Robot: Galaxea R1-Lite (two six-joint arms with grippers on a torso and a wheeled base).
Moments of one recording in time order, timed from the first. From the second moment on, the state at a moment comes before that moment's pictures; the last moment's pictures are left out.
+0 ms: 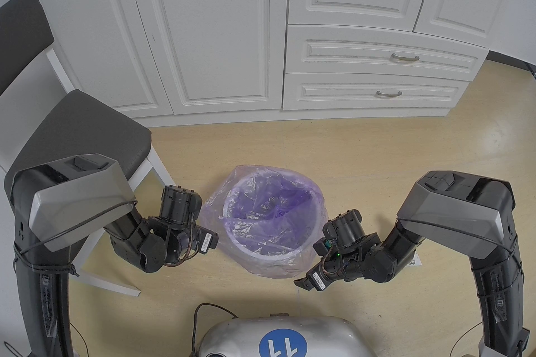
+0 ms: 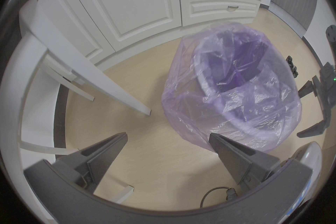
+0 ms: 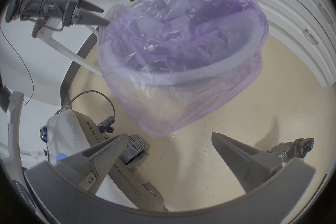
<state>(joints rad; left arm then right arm) -0.39 2.33 -0.90 -0.74 0.28 0.12 0.56 2.46 -1.04 -0.54 0.05 -0.14</state>
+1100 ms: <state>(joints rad) -0.35 2.41 -0.78 -1.00 0.22 0.04 0.42 2.49 -1.09 -0.52 -0.28 -0.33</state>
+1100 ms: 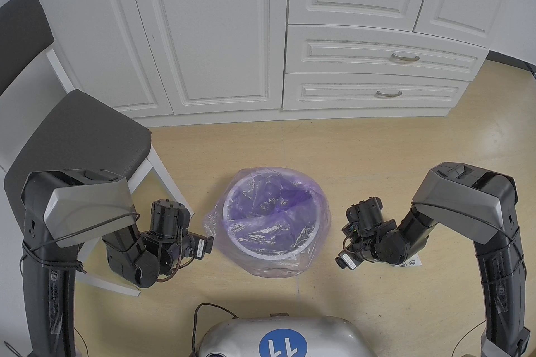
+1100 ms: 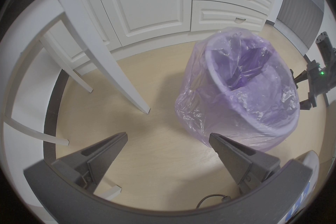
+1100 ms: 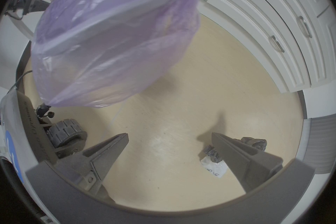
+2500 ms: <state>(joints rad) -0.32 2.32 -0.59 -1.23 0.19 0.01 0.35 2.56 -1.31 -0.50 0.07 -0.08</state>
